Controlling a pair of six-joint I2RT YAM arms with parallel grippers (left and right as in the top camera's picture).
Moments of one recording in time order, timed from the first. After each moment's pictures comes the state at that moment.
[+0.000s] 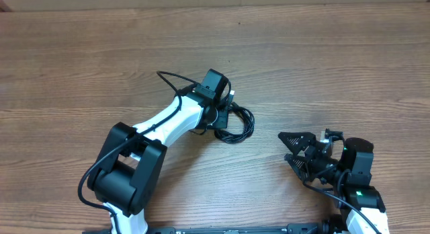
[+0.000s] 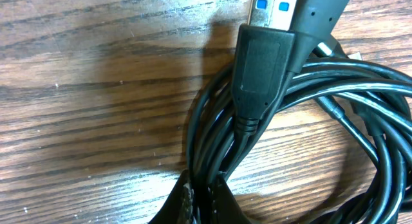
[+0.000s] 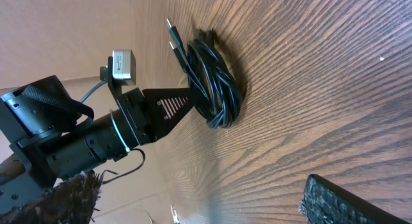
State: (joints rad) left arm -0.54 1.93 1.21 -0.58 0.11 -0.45; right arm -0.11 0.79 0.23 -0.19 -0.83 1.01
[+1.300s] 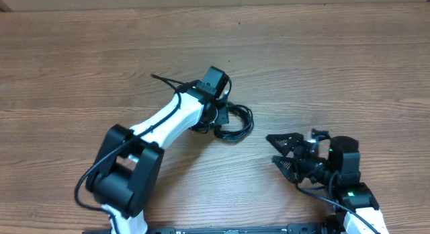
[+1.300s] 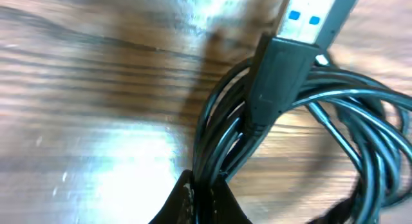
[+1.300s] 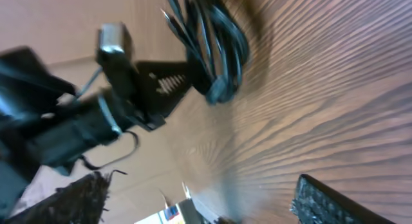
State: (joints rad) left arm -0.54 1.89 1.26 -0.69 0.11 -0.73; right arm 0.11 0.79 0.23 -0.10 -0.76 1.23
